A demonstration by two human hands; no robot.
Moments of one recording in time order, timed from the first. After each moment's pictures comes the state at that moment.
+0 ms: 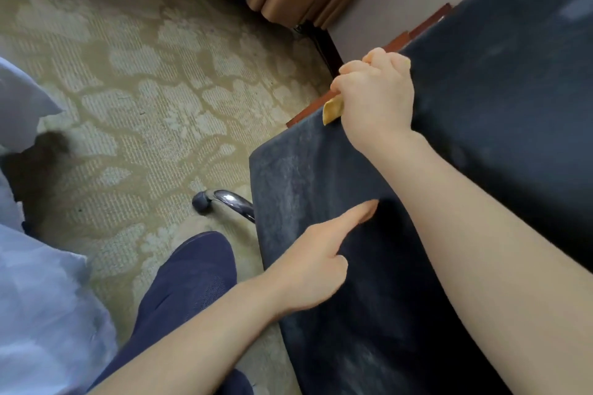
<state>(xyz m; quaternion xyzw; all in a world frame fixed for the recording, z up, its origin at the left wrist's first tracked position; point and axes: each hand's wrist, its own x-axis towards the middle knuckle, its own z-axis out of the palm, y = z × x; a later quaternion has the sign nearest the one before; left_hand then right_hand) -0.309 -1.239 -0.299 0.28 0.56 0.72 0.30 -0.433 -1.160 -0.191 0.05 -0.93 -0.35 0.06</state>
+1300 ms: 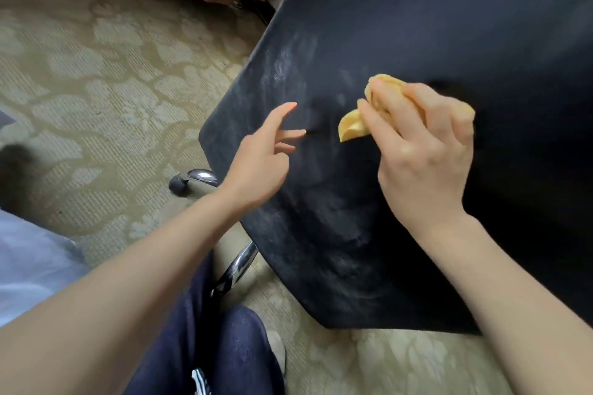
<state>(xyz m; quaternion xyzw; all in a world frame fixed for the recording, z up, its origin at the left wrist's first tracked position) -0.294 -1.237 -0.270 0.20 0.63 0.73 0.18 -0.211 -1.112 -0.142 0.13 -0.86 -0.34 0.35</state>
